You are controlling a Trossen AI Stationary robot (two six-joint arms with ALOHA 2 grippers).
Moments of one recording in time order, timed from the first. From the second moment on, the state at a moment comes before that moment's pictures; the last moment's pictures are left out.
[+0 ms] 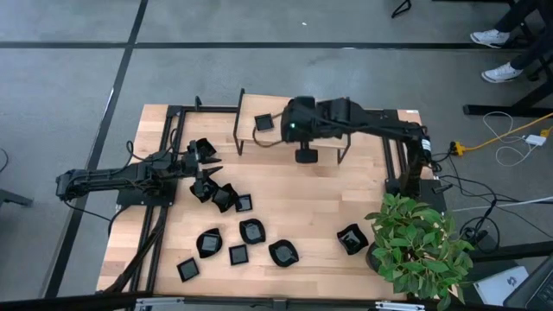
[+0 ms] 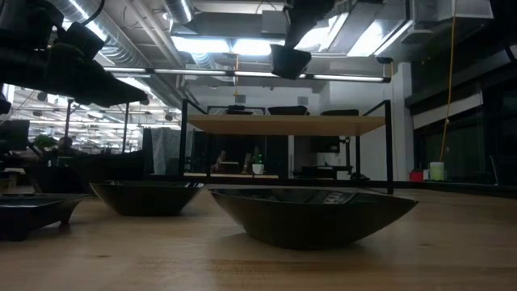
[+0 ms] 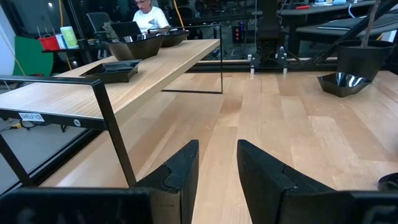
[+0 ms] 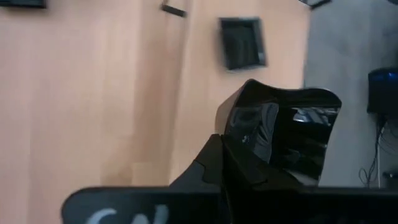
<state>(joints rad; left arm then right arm) 0.18 0.15 0.01 0.03 -0.10 0.07 -0.15 1.85 2.11 -1.30 0.38 -0.37</state>
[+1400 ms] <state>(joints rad) 0.18 0.15 0.01 0.03 -0.10 0.07 -0.39 1.88 1.96 -1.09 0.28 -0.39</state>
